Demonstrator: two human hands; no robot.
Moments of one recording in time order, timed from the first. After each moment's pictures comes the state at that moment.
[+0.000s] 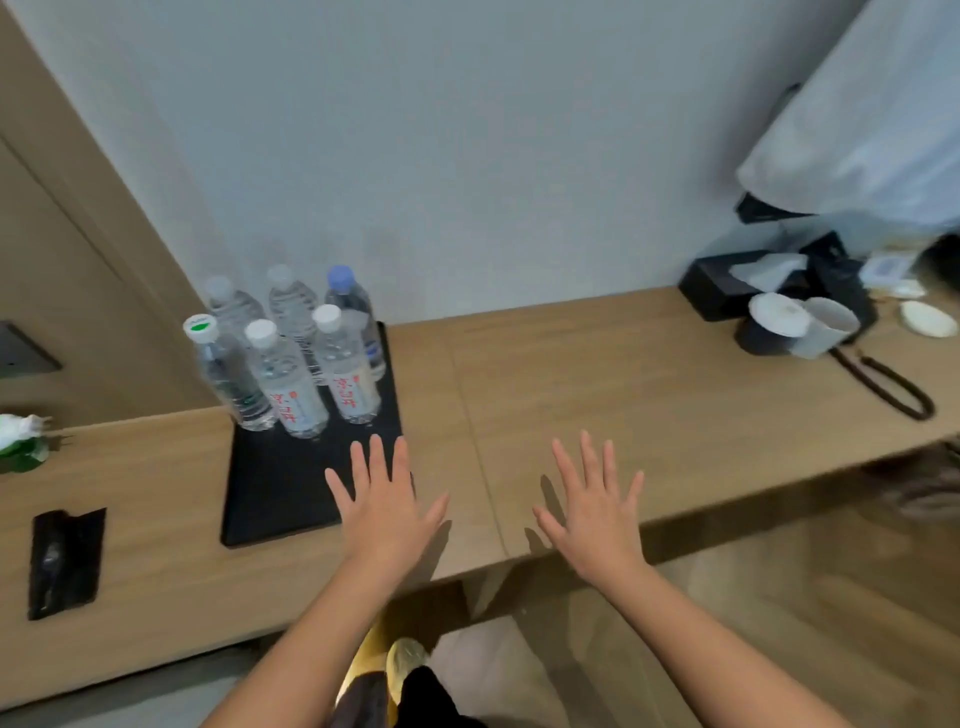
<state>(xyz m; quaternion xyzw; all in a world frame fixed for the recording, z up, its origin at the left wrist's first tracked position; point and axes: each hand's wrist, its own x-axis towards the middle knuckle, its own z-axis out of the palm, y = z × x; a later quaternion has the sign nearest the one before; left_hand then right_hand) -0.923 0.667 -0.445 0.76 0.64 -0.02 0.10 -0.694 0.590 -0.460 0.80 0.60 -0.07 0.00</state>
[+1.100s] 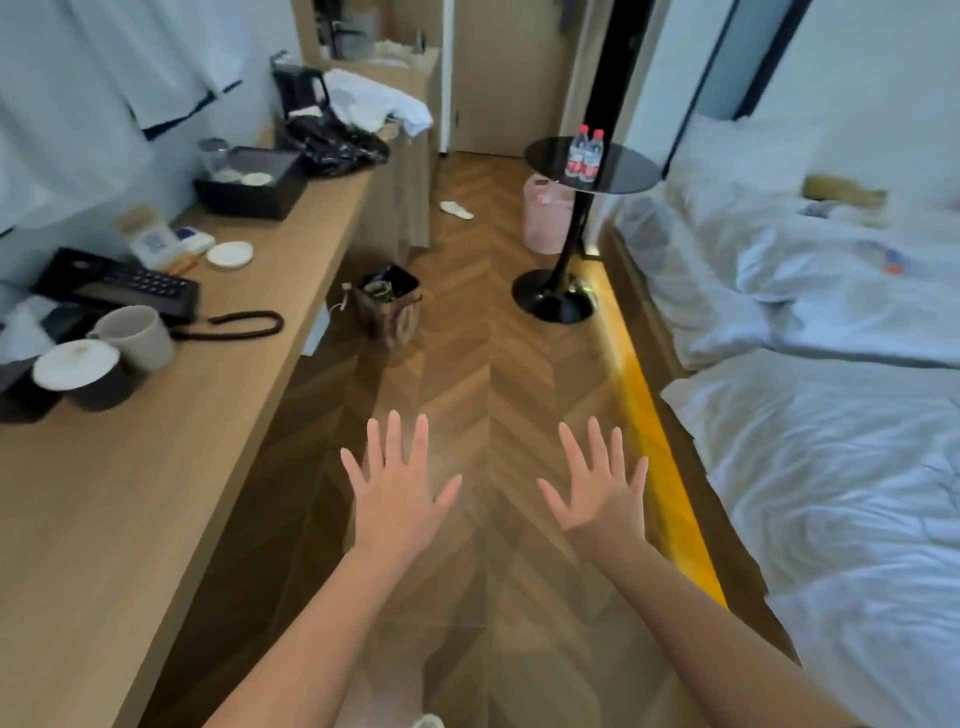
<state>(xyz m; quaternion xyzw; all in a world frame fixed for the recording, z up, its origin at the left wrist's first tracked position) -0.479 0.375 -0.418 1.00 0.00 0.02 0.09 -0.486 0.139 -0.418 1.00 -0.05 -0.01 -0.02</state>
